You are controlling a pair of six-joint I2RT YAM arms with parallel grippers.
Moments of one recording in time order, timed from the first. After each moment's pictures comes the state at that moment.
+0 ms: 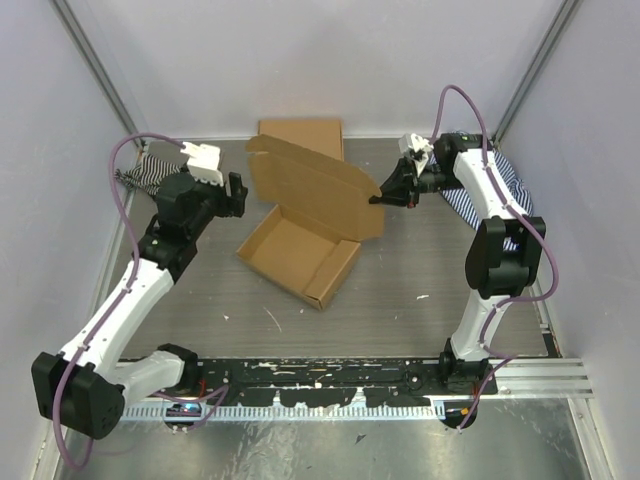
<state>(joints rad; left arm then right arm) -0.35 1.09 0.94 -0.07 -0.06 -0.03 0.04 1.89 1.72 -1.43 -1.46 -1.58</state>
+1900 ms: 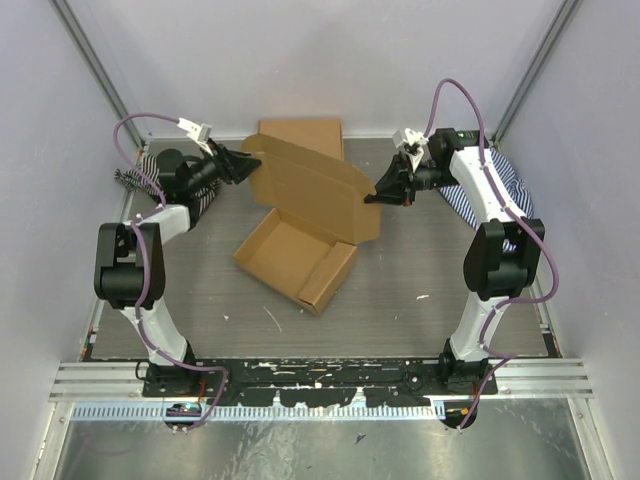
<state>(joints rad) -0.03 1.83 1.08 0.87 0.84 -0.50 0.08 1.88 1.76 -1.44 -1.46 -1.47</state>
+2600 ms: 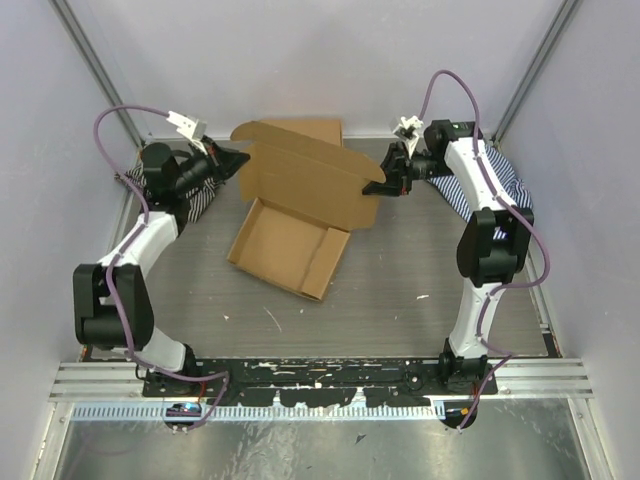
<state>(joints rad) -0.05 1.56 1.04 0.57 0.77 -0.31 0.08 2.00 1.91 -1.45 -1.48 -1.32</state>
